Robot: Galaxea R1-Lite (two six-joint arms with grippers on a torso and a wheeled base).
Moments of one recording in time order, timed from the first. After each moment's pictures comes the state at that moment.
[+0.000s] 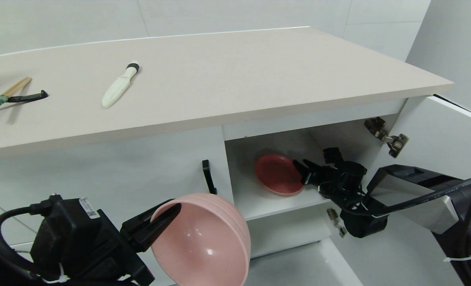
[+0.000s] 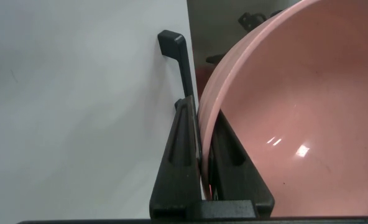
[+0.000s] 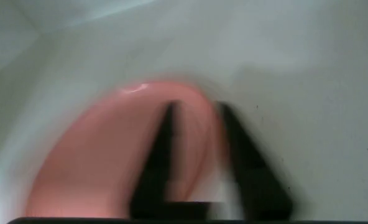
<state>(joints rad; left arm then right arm) -0.58 1.50 0.00 -1.57 -0.07 0.19 0.31 2.60 -1.23 -1.48 0.17 0.25</state>
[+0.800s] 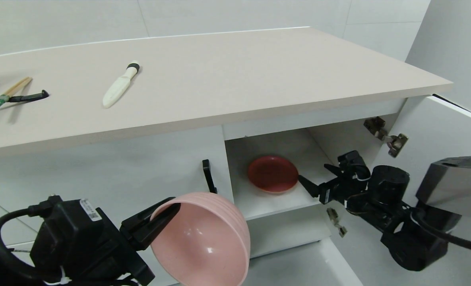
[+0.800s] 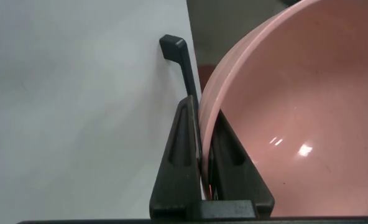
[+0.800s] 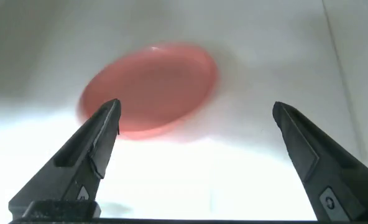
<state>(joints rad) -0.59 1.50 -0.01 -1.57 -0.05 0.25 0.38 2.20 -0.62 -1.57 0.15 -0.03</state>
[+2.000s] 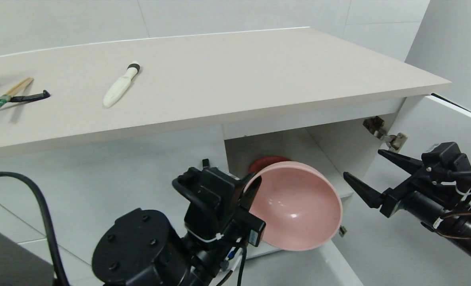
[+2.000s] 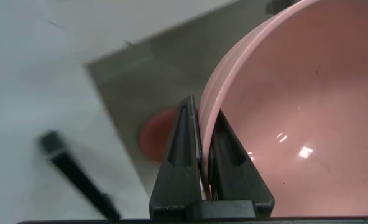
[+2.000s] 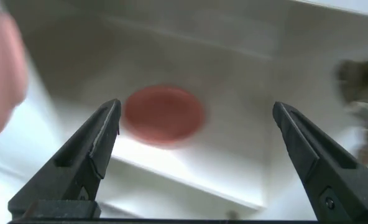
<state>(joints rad) -0.96 1.88 -0.46 -1.57 0.41 0.21 0.34 1.67 -0.23 -1.57 0.15 -0.22</state>
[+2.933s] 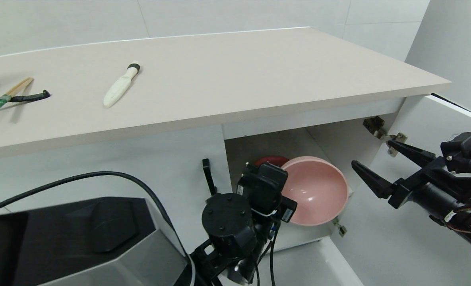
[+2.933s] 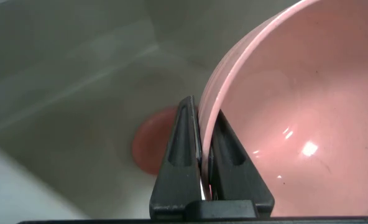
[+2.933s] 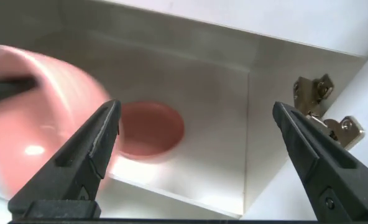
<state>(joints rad) -0.93 2.20 -0.80 -1.57 0.48 0.26 0.33 1.63 -0.25 -1.57 0.15 -0.15</state>
